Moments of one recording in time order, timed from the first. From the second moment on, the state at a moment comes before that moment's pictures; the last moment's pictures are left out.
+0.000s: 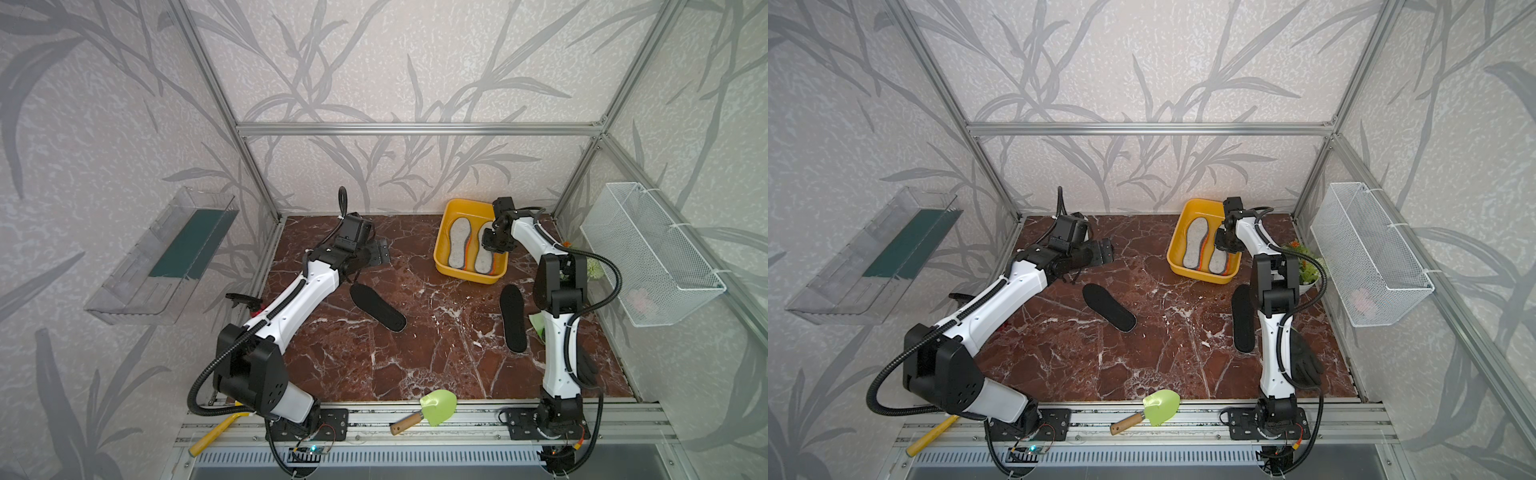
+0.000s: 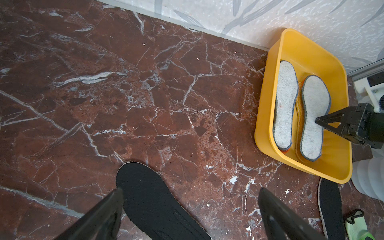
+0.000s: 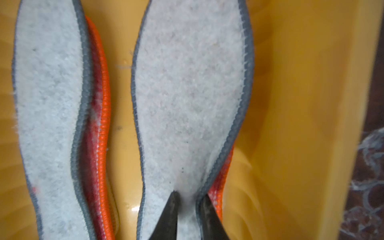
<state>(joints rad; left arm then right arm) -0.38 1.51 1.31 -0.59 -0.10 -0.52 0.09 2.35 2.04 -0.88 -0.01 0.35</state>
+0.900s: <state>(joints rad) -0.36 1.51 1.30 -0.65 -0.09 -0.53 0.09 2.35 2.20 -1.01 0.00 0.30</state>
